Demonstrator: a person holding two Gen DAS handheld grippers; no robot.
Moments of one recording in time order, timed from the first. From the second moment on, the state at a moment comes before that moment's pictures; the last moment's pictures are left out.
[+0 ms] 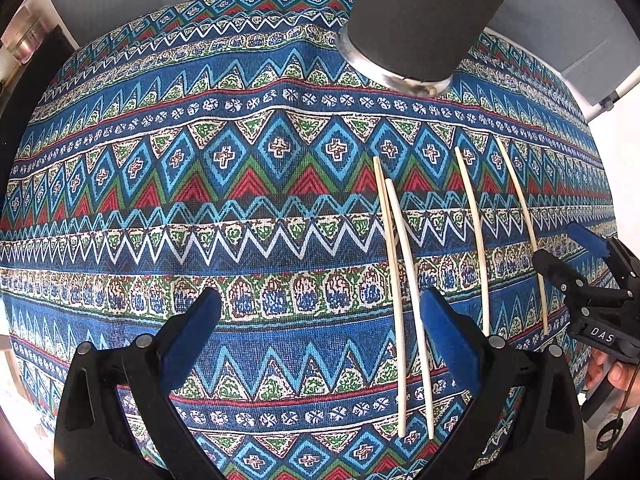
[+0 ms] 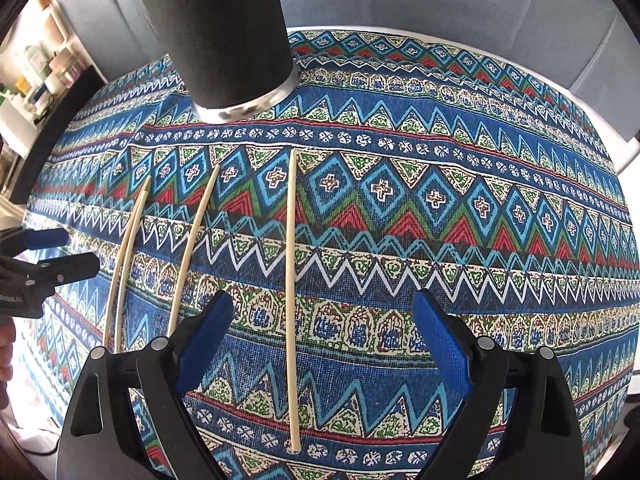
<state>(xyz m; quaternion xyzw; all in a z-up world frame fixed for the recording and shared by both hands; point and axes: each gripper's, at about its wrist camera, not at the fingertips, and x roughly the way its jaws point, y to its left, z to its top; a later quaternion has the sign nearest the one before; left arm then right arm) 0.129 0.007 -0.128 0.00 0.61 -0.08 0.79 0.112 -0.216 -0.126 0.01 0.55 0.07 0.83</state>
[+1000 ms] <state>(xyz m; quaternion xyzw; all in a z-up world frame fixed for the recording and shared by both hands) 0.151 -0.038 -0.169 0.05 0.65 -0.04 0.76 0.109 -0.197 -0.145 -0.02 0.57 0.05 0.82</state>
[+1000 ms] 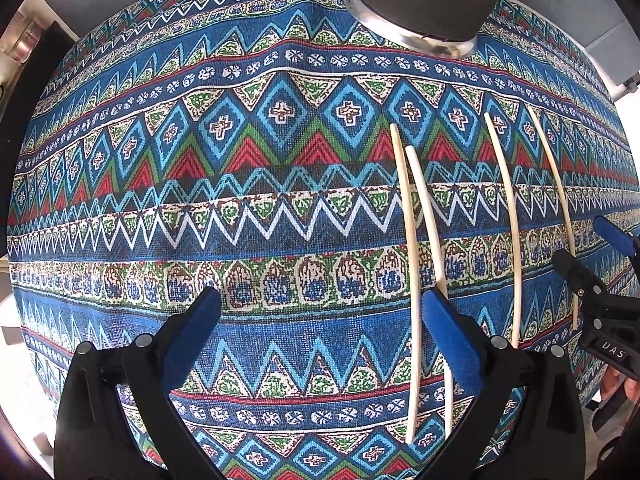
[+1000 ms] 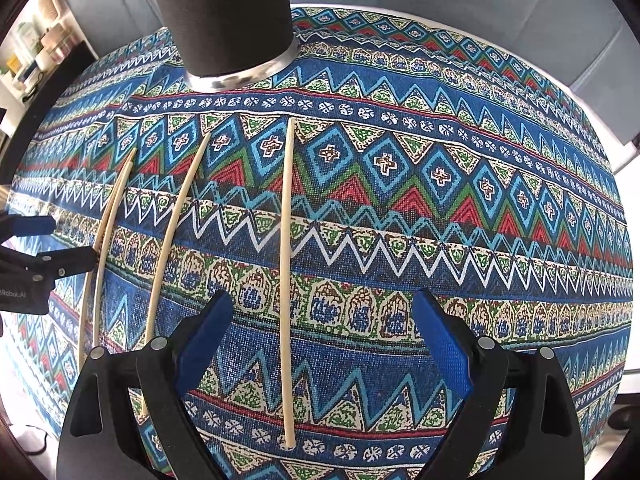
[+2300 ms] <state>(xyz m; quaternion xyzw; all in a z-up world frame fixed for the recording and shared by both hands) 0.123 0.129 -0.089 -0.06 0.58 -0.06 0.81 0.103 -0.279 -0.105 0.07 0.54 0.03 0.84</state>
